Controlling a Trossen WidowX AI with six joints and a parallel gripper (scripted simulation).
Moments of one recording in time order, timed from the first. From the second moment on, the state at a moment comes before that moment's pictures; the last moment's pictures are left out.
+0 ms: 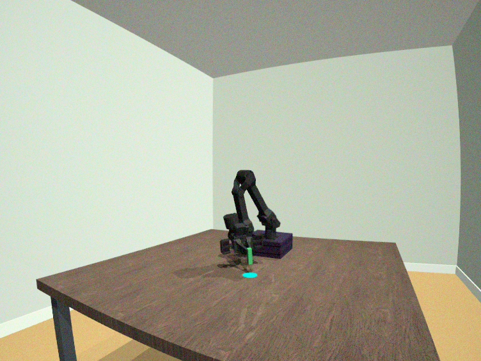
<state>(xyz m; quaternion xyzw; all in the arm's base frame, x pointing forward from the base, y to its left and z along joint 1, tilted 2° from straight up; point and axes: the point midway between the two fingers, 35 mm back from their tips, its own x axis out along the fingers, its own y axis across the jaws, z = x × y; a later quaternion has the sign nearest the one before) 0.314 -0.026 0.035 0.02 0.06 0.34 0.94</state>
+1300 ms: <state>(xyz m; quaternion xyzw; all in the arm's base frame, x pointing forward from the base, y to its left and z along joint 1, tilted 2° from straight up) 0.321 -0.023 -0.009 0.01 0.09 0.31 0.95</state>
